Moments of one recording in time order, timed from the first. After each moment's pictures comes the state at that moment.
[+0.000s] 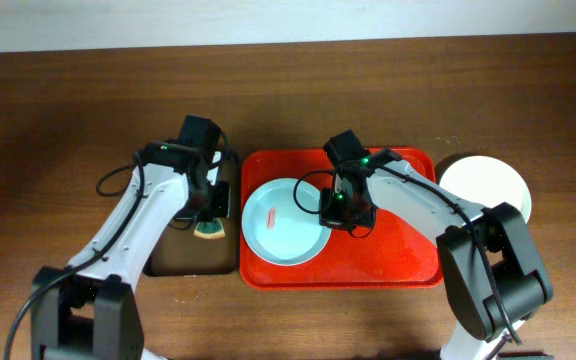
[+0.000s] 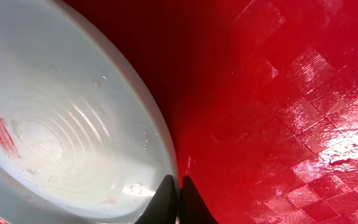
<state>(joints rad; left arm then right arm) -0.25 1.69 1.24 -1.04 0.00 -0.20 0.44 1.88 1.18 -0.78 -0.27 0.56</state>
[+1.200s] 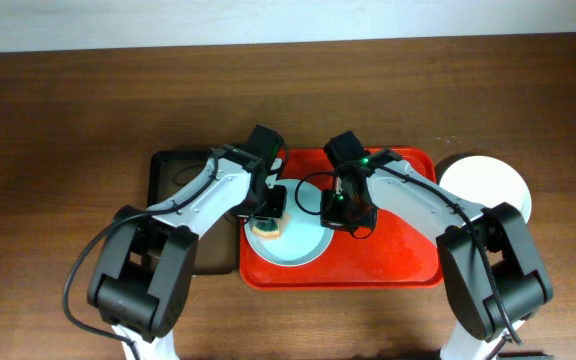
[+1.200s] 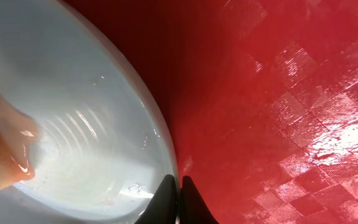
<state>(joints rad) -0.47 1.96 1.29 -0.79 0.15 -0.27 0.44 1.88 1.18 -0.80 -0.24 0.56</state>
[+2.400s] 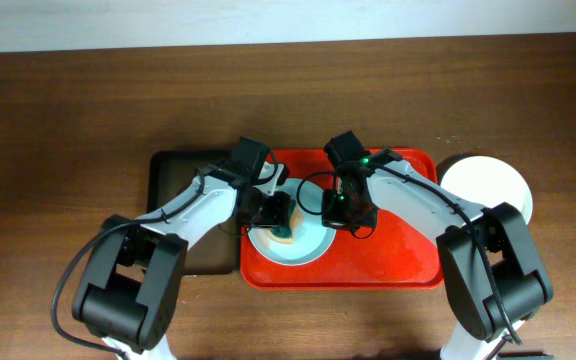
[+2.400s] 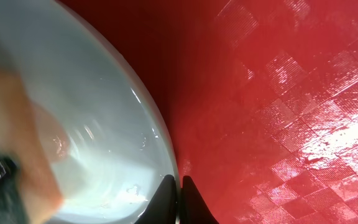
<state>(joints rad) -0.42 1.88 1.10 -0.54 0.47 -0.26 0.44 1.88 1.18 -0.80 -0.22 0.56</state>
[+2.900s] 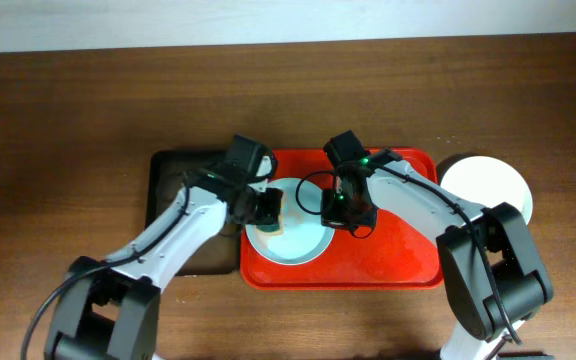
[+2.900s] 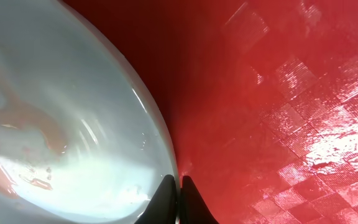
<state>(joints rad) -0.45 1.70 1.07 -0.60 0.21 -0.30 0.44 1.88 1.18 -0.79 -0.23 0.55</state>
